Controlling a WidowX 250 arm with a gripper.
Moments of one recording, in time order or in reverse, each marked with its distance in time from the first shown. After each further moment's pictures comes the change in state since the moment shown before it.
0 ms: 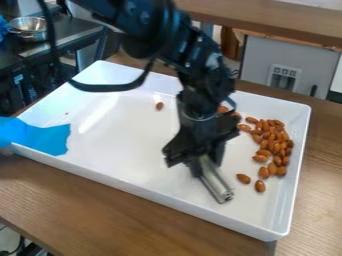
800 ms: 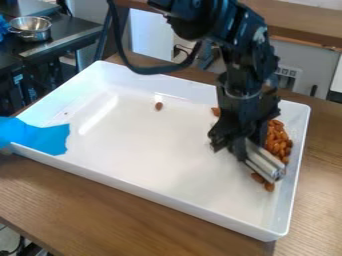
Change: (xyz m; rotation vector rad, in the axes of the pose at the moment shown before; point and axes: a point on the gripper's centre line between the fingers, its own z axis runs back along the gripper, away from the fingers) arm 0.014 -0.054 0.005 -0.046 0.003 0.091
